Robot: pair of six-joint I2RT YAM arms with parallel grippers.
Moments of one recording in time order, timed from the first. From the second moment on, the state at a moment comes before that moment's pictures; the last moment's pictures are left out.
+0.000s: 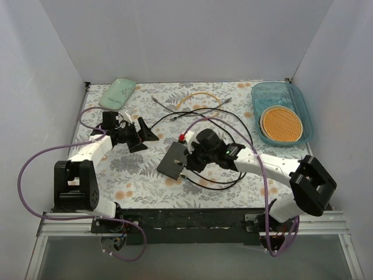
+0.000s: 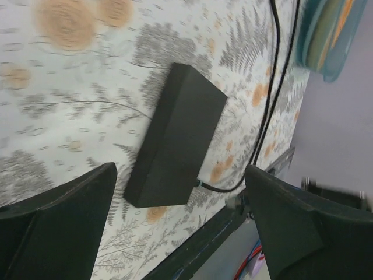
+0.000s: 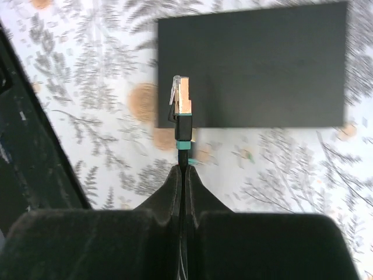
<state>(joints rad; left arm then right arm) 0.05 1.47 0.87 -0.36 0.72 -0.49 1.03 1.46 0.94 -0.20 -0.21 0.02</state>
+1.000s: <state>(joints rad) -0.40 1.55 0.91 0.11 0.80 -0.77 0.51 1.50 0.83 0.05 -0.92 0.21</state>
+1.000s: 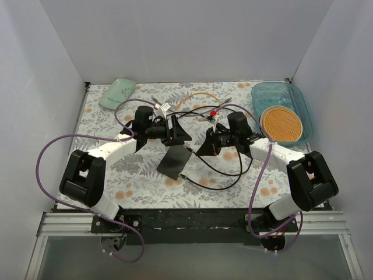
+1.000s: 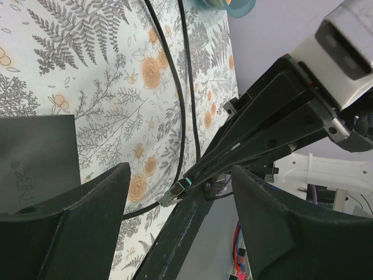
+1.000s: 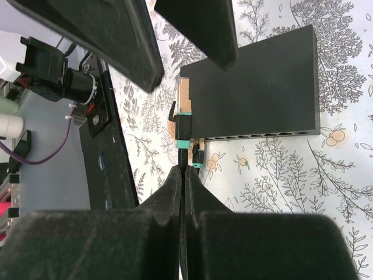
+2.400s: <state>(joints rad) -0.48 1.54 0.97 -0.11 0.63 -0.84 0.74 1.28 0.92 -0.08 -0.25 0.13</state>
